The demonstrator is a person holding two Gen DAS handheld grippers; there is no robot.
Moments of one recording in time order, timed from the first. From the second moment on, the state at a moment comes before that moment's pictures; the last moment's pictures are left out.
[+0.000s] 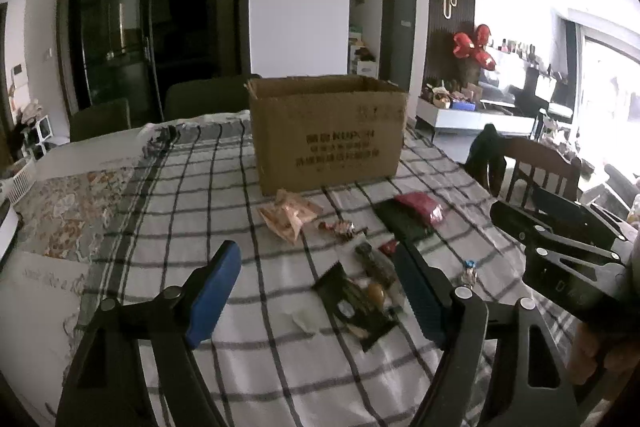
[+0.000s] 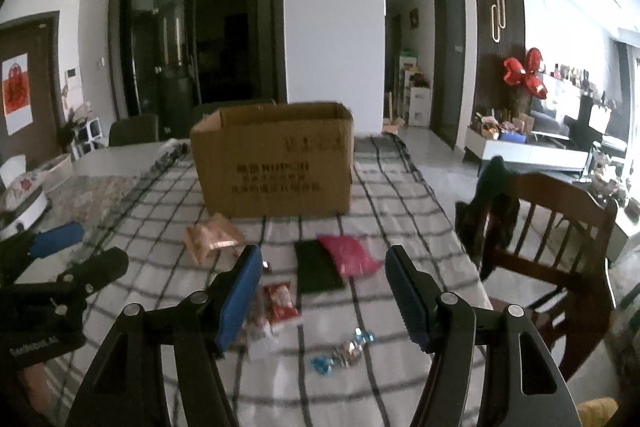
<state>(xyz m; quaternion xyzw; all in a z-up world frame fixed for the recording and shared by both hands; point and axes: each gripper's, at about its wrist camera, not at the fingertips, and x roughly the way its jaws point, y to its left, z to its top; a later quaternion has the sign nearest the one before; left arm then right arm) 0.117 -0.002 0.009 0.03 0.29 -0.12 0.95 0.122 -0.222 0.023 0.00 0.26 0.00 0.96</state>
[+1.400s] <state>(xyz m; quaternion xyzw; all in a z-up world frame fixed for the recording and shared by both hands) 0.180 -0.016 -0.090 -0.13 0.44 -0.10 0.88 0.150 -0.239 -0.064 0.06 0.38 0.00 0.92</state>
